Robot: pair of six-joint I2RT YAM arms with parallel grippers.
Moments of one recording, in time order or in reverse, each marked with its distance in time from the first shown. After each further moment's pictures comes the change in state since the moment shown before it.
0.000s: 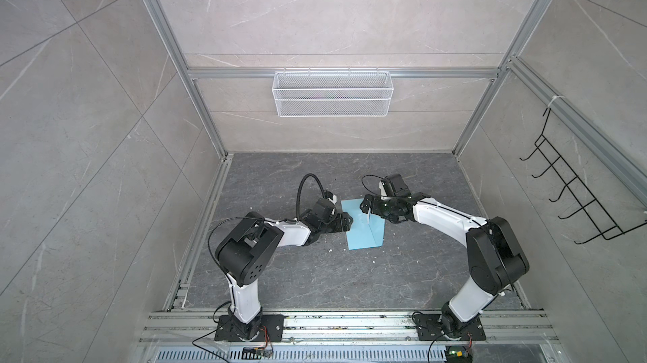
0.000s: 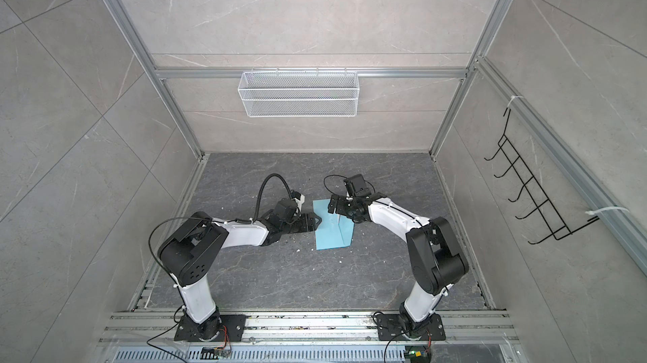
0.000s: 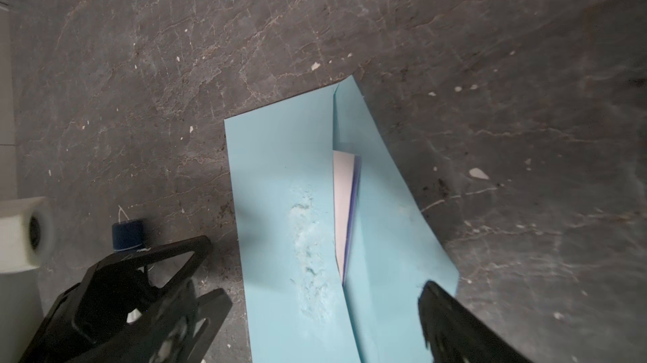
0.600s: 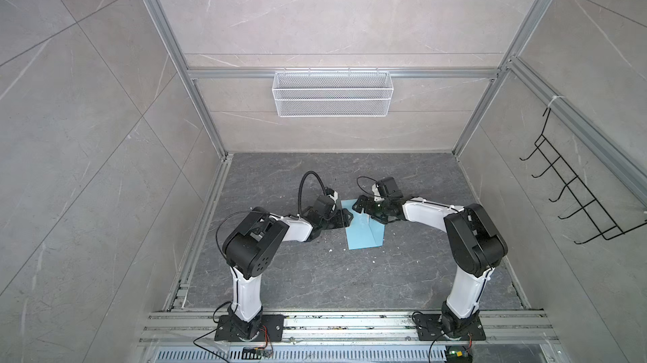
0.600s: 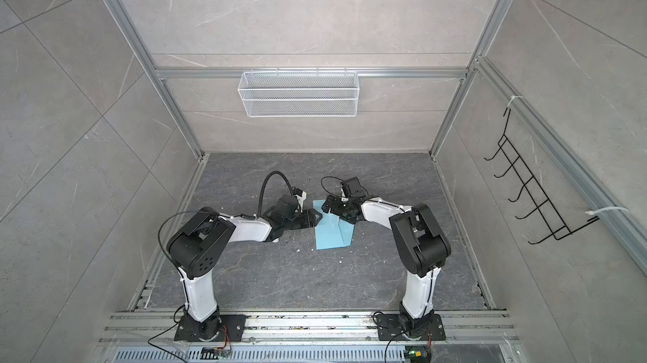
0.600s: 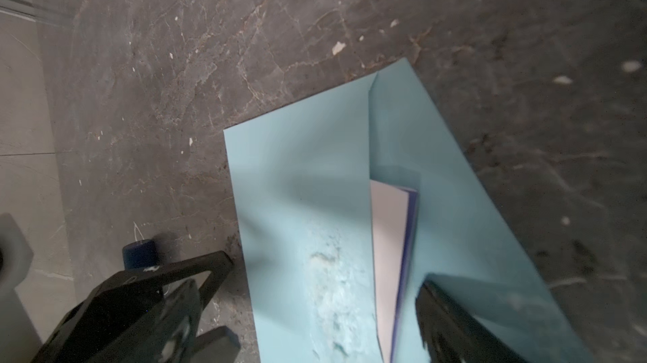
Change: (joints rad) left arm 0.028 0.076 0.053 0.055 0.045 -0.006; right arm -0.008 0.161 0.008 0.173 -0.116 0.086
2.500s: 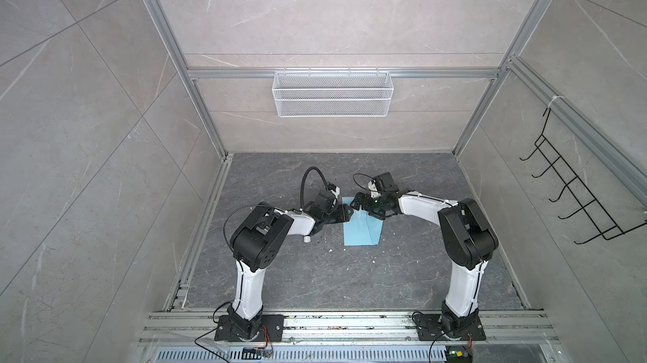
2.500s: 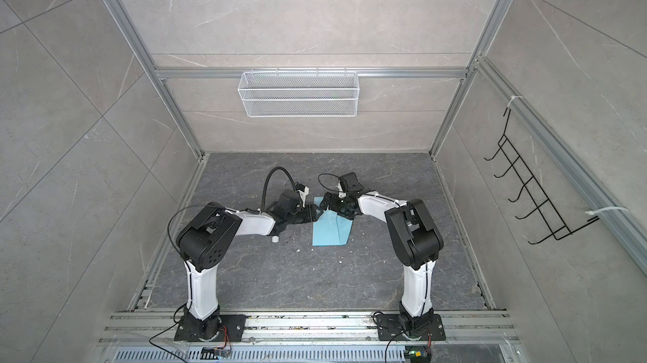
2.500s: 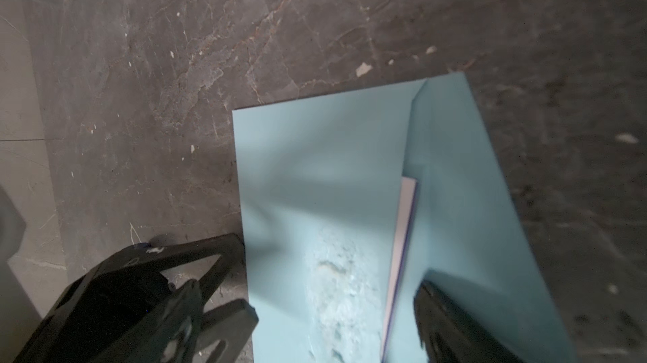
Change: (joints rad) left arm 0.022 0.081 0.091 0.004 0.034 0.039; right arm -0.007 0.079 0.119 -0.077 -0.036 -0.058
